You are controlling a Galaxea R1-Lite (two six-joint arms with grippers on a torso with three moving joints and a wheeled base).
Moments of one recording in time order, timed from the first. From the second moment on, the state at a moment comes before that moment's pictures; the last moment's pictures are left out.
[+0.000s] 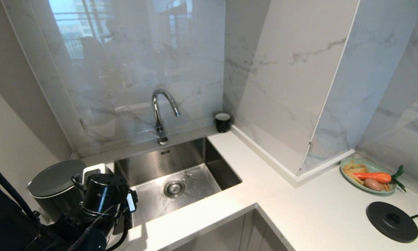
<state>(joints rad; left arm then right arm) -0.46 1.83 -0.36 -0.86 0.67 -0.50 0.00 0.00 0.00 0.00 0.00 0.01</state>
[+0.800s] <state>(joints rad) -0.39 1.93 -0.44 -0.86 0.62 -0.48 0.00 0.00 0.00 0.00 0.00 0.01</state>
